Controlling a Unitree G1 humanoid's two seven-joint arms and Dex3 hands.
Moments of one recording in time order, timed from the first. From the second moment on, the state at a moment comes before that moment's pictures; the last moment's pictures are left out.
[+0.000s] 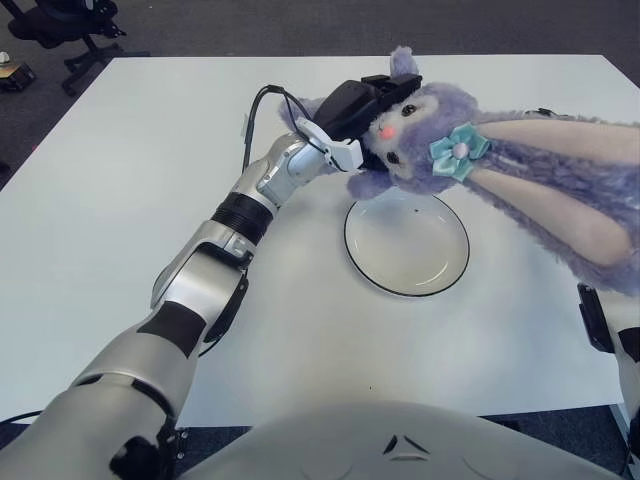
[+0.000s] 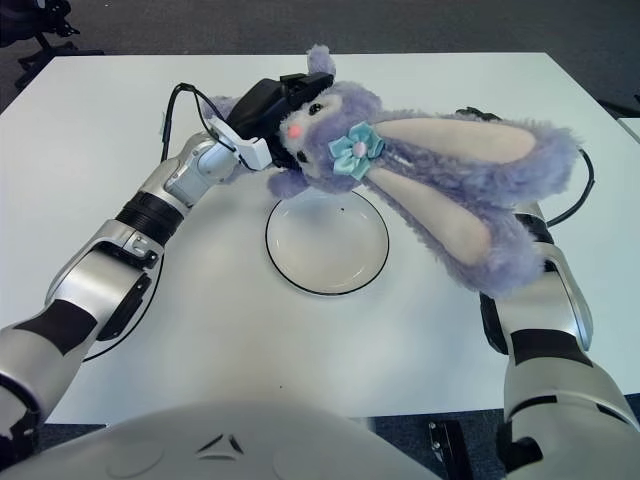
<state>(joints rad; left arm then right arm) -0.89 0.14 -0.41 0.68 0.60 -0.71 0.09 -0.83 -0.62 0.20 1.05 -0.55 -0.04 -0.16</state>
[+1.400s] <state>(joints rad) -0.88 0.23 -0.48 0.46 0.56 -0.65 -0.31 -0.84 -0.62 0.22 1.08 -0.56 -0.08 -0.18</state>
